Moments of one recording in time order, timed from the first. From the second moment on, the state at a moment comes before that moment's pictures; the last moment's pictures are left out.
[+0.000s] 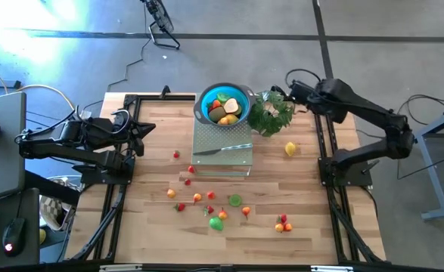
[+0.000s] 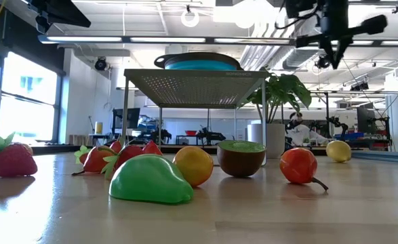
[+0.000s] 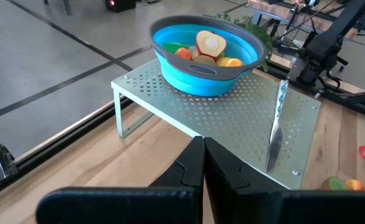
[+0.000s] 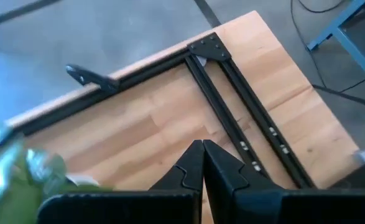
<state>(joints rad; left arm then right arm) -0.05 0.46 0.82 -0.73 -0.56 -0.40 -0.56 1.29 1.35 -1.57 0.62 1.50</state>
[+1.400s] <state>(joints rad) -0.05 0.46 0.82 -0.73 -0.56 -0.40 -0.25 1.22 1.29 -1.28 0.11 0.50</state>
